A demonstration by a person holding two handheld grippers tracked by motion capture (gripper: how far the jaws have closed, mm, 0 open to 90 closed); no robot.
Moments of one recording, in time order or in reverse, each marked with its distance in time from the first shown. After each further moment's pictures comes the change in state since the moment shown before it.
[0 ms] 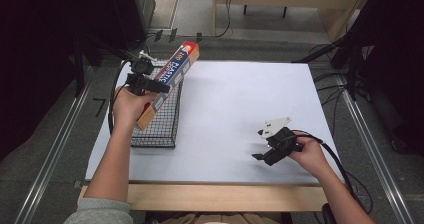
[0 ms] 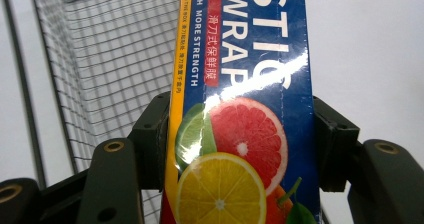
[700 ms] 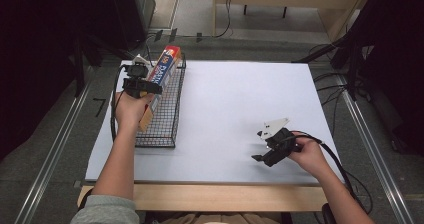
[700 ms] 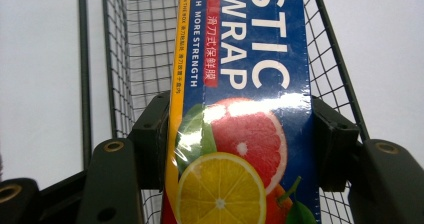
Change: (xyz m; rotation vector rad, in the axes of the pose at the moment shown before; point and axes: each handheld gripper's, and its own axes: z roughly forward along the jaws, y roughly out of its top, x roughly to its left) left arm 0.015 -0.008 0.024 0.034 0.080 -0.165; right arm 0.001 0.000 0.003 0.019 0.010 -0.009
